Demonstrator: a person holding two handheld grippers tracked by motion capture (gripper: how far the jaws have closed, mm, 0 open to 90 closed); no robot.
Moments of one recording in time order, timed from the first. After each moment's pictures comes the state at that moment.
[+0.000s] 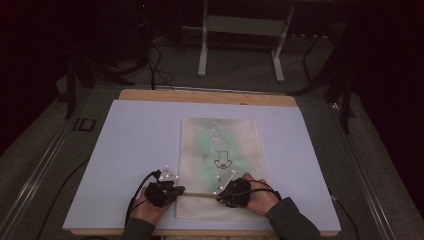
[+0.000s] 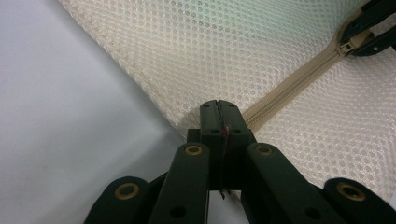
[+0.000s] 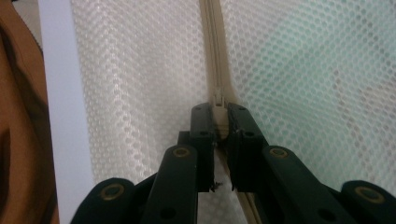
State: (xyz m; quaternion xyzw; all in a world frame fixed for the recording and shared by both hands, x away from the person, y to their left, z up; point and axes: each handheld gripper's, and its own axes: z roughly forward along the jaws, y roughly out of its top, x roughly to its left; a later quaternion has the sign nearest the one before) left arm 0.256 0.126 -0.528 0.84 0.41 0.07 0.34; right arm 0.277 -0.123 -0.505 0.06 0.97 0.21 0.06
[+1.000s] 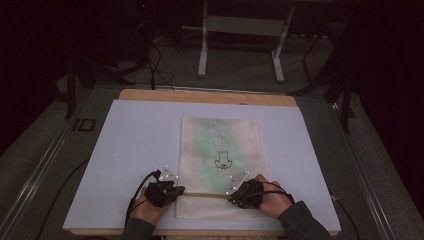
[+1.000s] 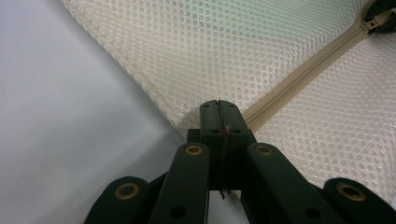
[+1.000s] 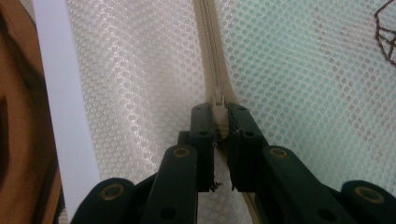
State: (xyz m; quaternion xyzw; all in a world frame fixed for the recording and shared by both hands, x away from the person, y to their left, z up) left arm 0.256 0.126 -0.529 0.84 0.41 0.07 0.34; right arm 0.275 -0.155 -0.503 0.09 0.97 0.20 0.07
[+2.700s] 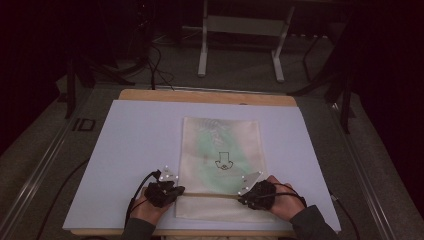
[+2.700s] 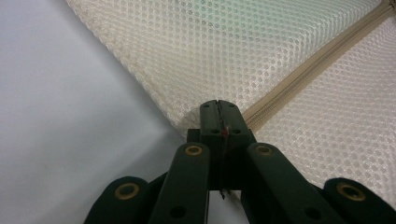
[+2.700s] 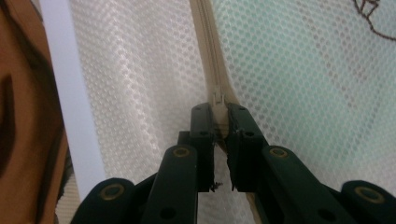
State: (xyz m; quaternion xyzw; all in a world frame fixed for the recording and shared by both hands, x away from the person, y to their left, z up) left arm 0.256 0.126 -0.529 0.84 0.41 0.07 0.34; right arm 0.271 -0.187 -0.497 0.11 0.97 0.21 0.07
